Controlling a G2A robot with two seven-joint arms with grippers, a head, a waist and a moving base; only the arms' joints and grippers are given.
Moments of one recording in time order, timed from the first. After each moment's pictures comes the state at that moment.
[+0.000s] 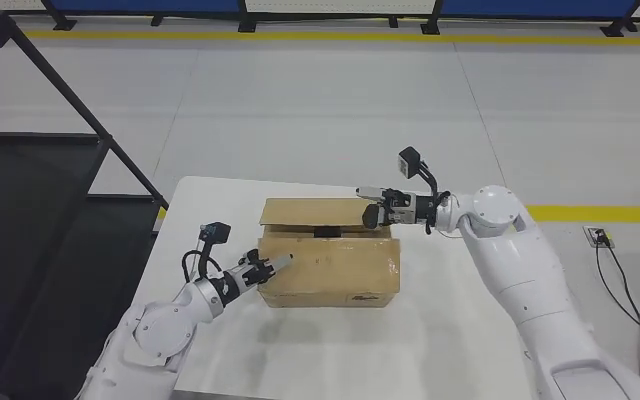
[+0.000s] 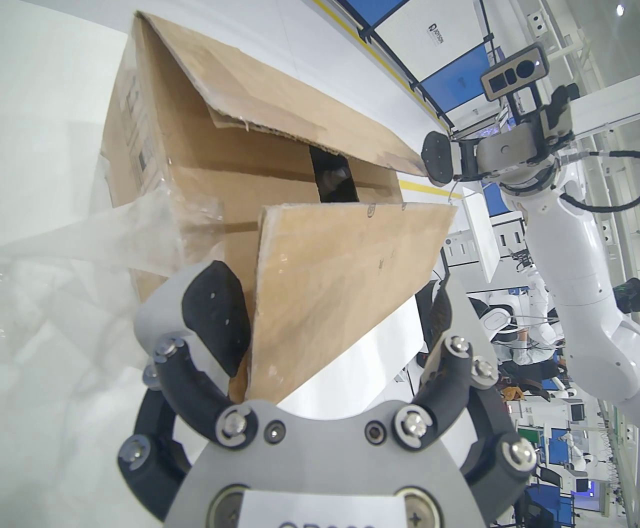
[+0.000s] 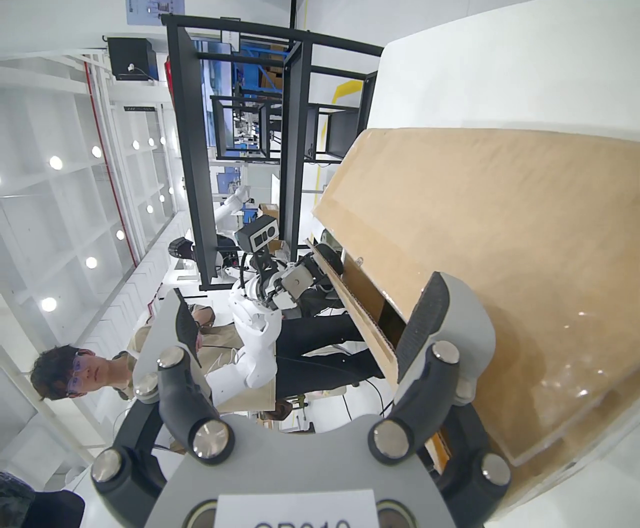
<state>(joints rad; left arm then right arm) 1.12 -1.11 -1.36 -1.71 0.30 -0.08 -0.67 -0.37 -1.29 1.11 -0.82 0.30 -0.15 1.23</state>
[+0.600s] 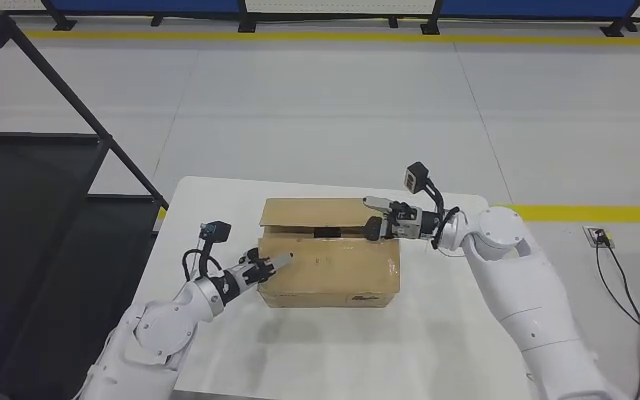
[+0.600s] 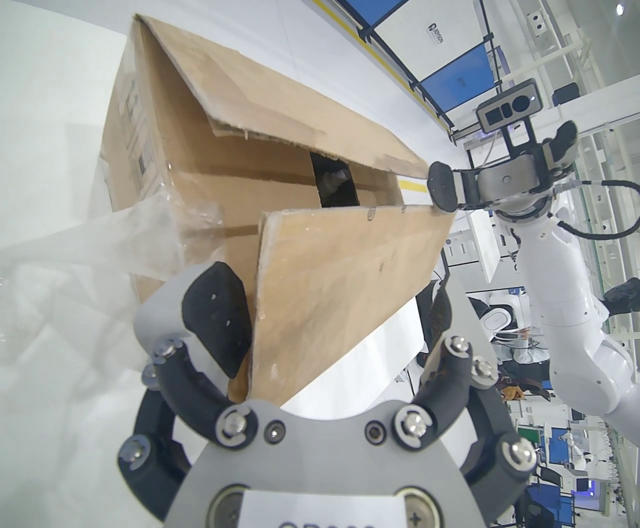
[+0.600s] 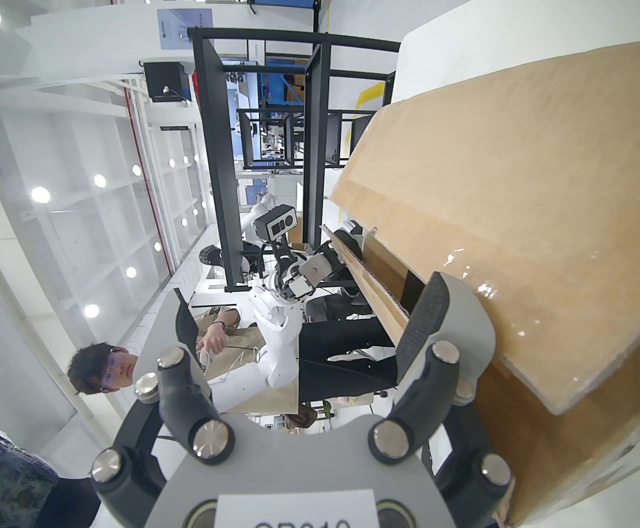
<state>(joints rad) 1.12 -1.11 -1.35 -1.70 0.29 -0.09 -0.66 -0.51 -1.26 1.17 -0.97 0.34 -0.08 1.17</state>
